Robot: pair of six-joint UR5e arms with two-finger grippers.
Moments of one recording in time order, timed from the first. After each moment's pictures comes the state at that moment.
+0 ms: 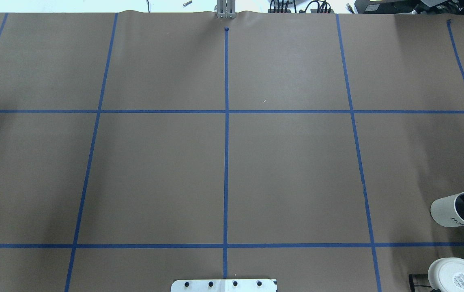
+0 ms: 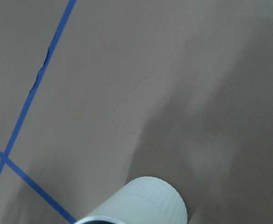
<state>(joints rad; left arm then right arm) -1.57 -1.46 -1.75 -1.63 -2.36 0.04 1.10 -1.88 1.73 -0.97 2.59 0.13</state>
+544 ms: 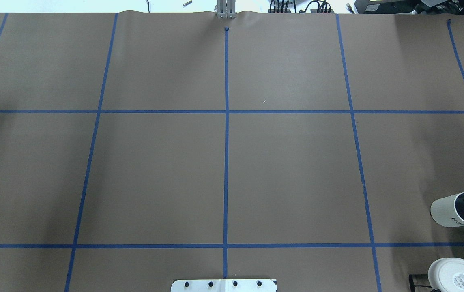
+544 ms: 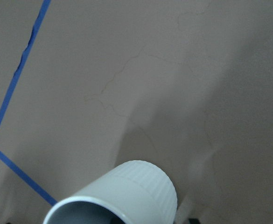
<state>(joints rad) -1.56 -1.47 -1.75 -1.63 -2.36 0.04 1.08 -1.90 1.73 -0.96 2.55 0.10</state>
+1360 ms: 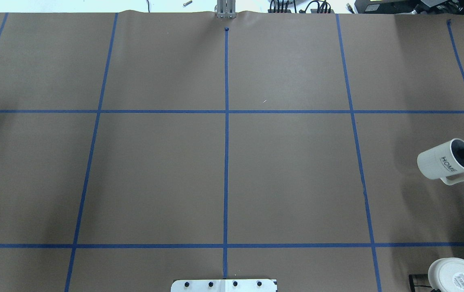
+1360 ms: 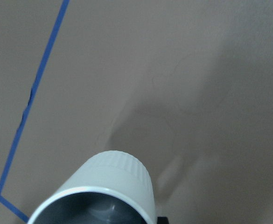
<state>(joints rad) -1.56 -1.47 -1.75 -1.63 -2.36 0.04 1.24 -1.65 1.74 -1.23 2.60 0.22</state>
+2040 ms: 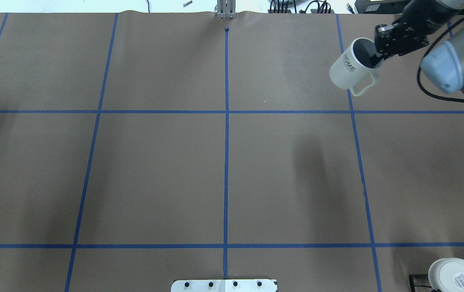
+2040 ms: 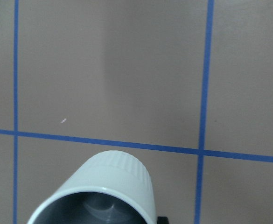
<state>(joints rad) -1.56 -1.49 -1.76 -1.63 -2.36 0.04 1.13 -1.02 1.69 -1.69 2.45 0.68</state>
